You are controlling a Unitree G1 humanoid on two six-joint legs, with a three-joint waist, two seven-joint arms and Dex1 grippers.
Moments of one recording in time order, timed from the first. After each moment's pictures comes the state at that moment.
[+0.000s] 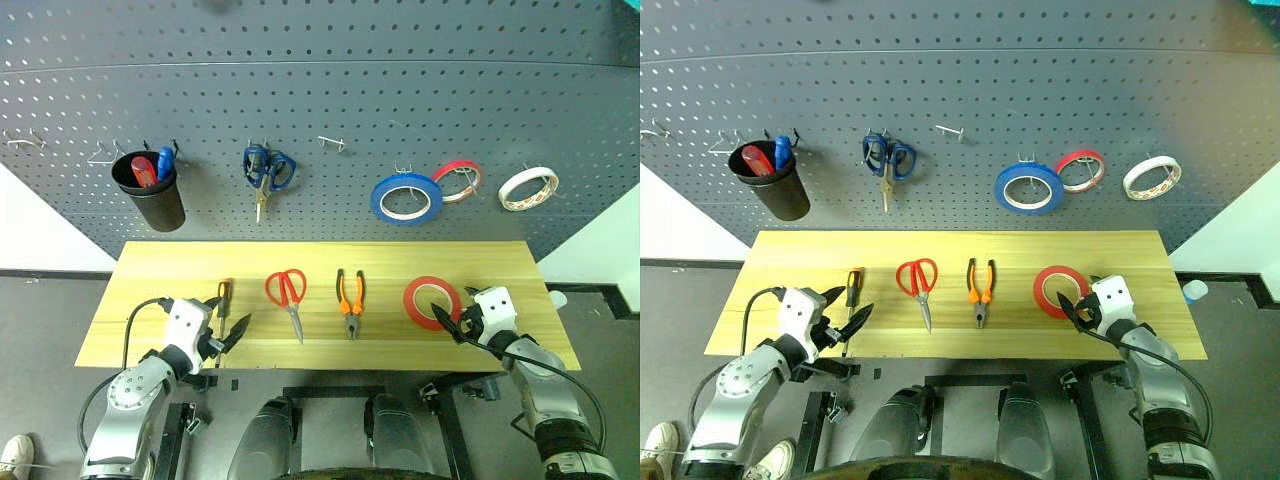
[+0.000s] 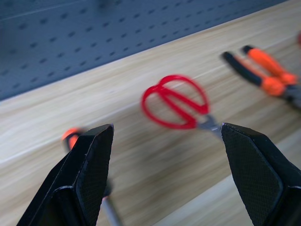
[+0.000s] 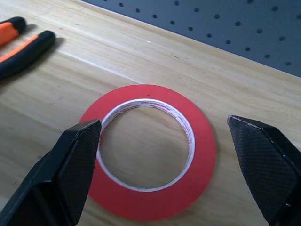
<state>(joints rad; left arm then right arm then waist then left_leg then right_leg) 0.21 0.40 0.09 -0.09 -0.21 0.04 -0.61 -0.07 -0.47 -0.14 0.52 0.12 -0.20 0.58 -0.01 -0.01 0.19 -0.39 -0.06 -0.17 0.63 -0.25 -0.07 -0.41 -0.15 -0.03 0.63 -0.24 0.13</state>
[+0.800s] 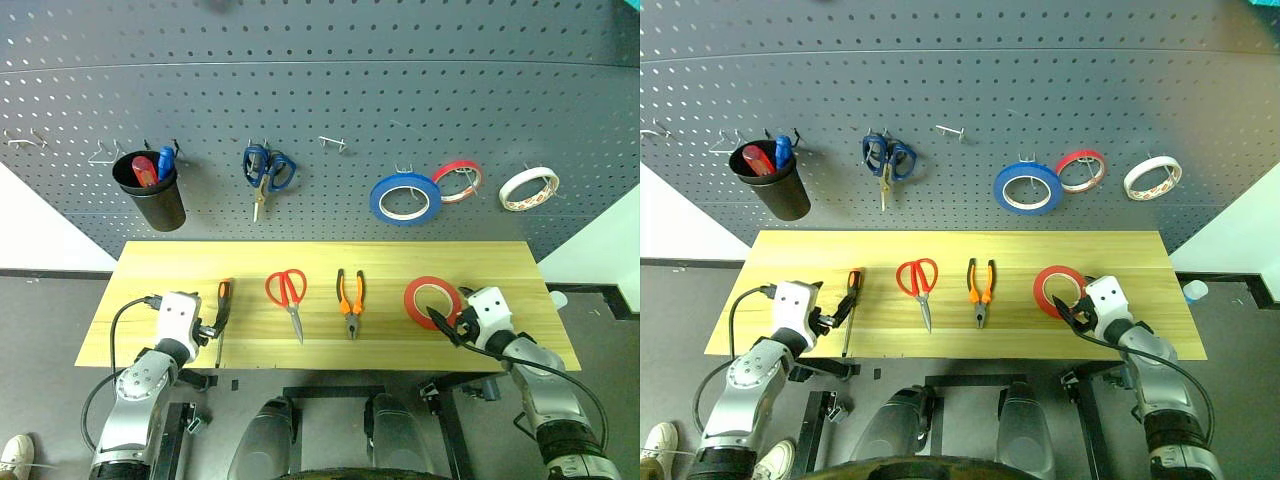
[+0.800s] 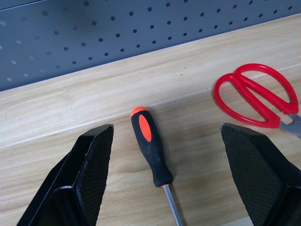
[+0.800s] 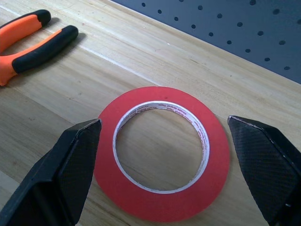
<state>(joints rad) 0.14 0.34 0.13 0.02 -0.12 0.08 -0.35 -0.06 -0.48 -0.11 0.49 0.09 -0.21 0.59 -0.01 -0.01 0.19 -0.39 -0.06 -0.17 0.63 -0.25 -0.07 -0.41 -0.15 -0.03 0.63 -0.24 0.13</state>
